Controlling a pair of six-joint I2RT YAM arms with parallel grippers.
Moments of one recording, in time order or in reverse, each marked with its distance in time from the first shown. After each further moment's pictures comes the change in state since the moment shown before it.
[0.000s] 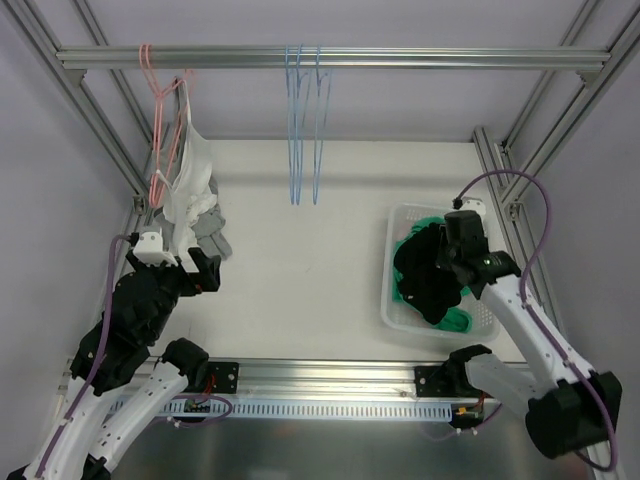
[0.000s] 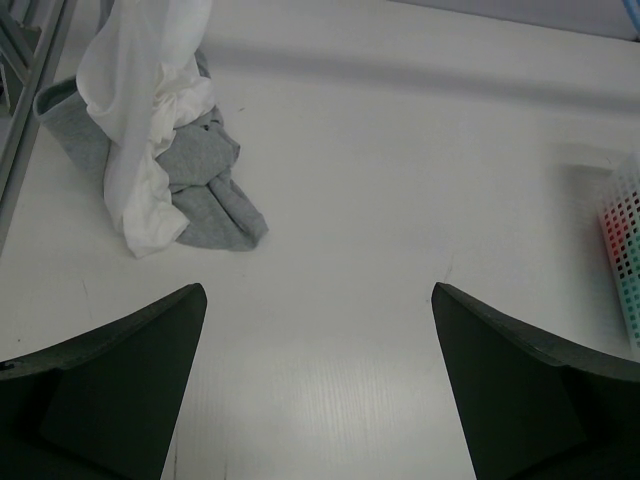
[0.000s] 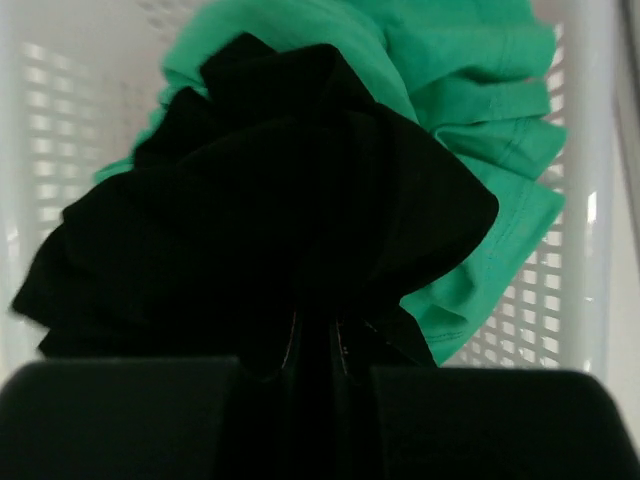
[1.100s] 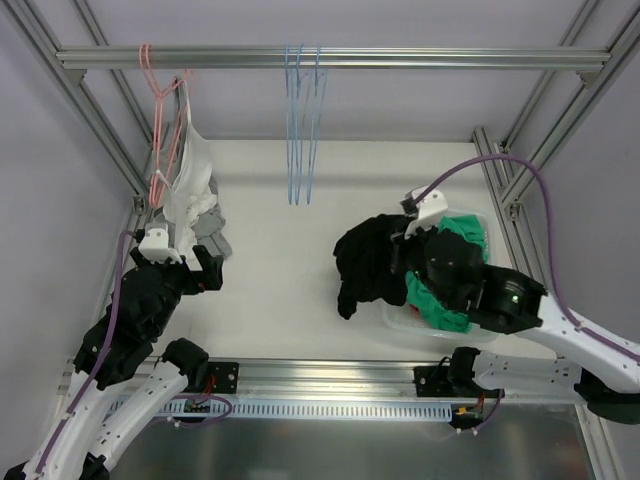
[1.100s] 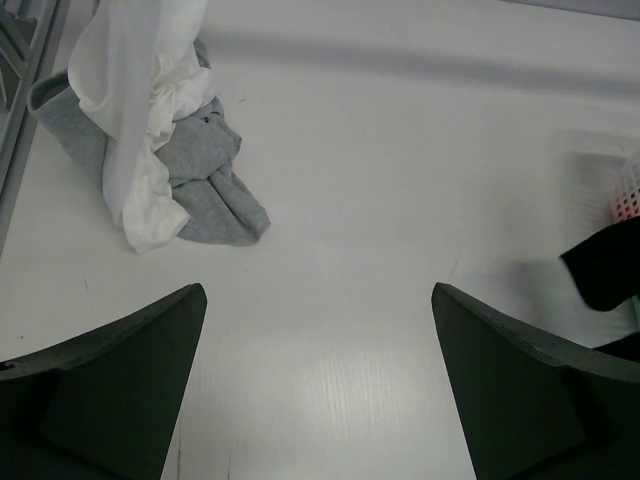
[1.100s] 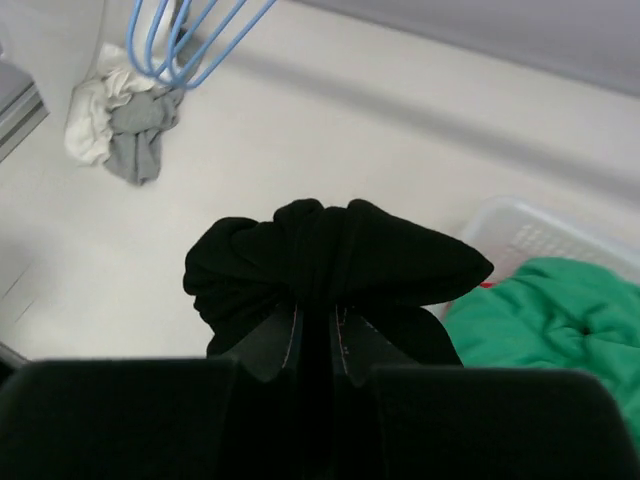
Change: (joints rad) left arm 0.000 0.024 0.000 0.000 0.003 0.004; right arm 0.820 -0.010 0.312 0.092 0.241 -0.019
